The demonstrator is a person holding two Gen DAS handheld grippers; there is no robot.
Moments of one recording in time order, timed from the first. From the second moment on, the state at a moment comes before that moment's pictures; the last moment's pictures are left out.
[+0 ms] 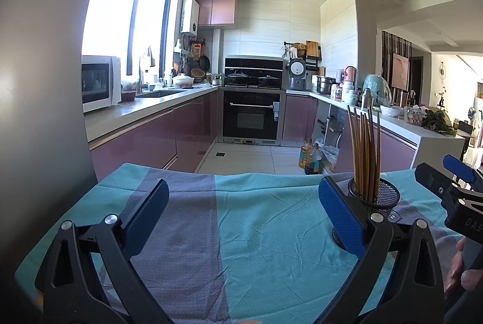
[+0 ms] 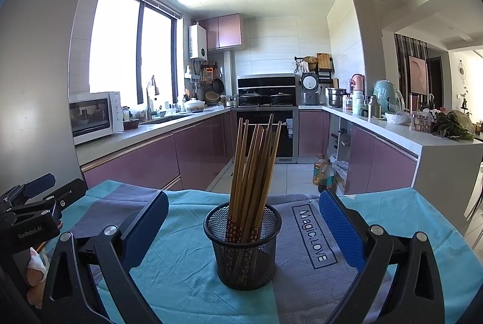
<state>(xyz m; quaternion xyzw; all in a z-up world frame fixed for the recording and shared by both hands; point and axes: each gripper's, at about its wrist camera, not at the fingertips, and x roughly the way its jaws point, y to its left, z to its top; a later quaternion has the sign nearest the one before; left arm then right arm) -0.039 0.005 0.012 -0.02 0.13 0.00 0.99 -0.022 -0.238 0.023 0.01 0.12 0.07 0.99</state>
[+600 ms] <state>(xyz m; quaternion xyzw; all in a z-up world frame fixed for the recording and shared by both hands) -0.039 0.005 0.012 -0.02 0.13 0.00 0.99 -0.022 -0.238 0.023 0.02 0.12 0.07 0.99</state>
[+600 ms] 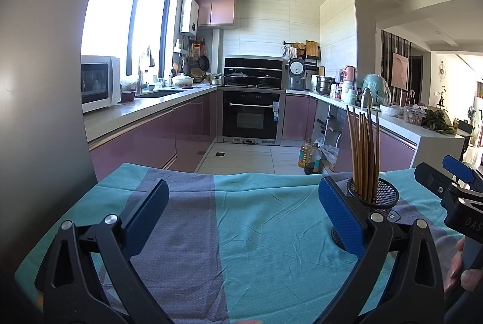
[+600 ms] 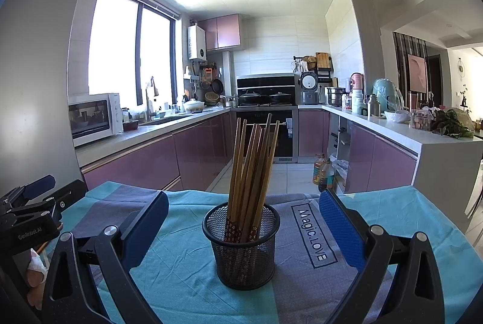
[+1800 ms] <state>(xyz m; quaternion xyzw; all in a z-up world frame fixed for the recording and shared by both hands) -0.039 0.003 0.011 -0.02 0.13 0.00 0.99 -0.017 -0.242 0.019 0.03 0.13 0.07 0.99</state>
